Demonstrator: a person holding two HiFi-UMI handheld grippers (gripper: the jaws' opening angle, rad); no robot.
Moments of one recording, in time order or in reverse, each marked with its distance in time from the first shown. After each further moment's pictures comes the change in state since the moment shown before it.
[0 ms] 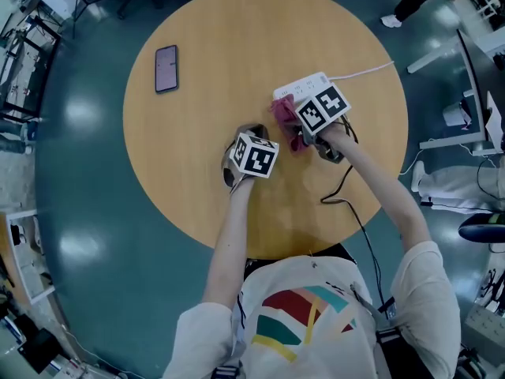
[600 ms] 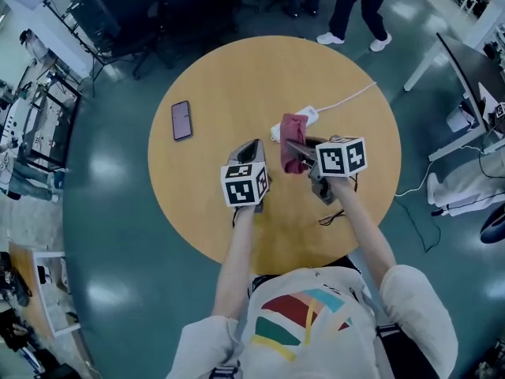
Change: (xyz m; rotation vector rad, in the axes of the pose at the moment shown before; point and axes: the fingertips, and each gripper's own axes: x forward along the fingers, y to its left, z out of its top) left arm -0.132 -0.019 0.107 -0.216 -0.402 -0.015; right arm -0.143 0.069 0.015 0.130 -0.701 0.063
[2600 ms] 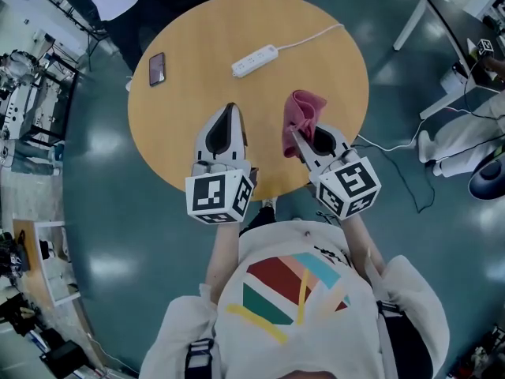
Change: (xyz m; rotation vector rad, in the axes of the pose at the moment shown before) left arm -0.215 -0.221 0.017 0.139 -0.476 0.013; right arm -0.271 0.104 -0.096 -0.385 -0.400 -0.160
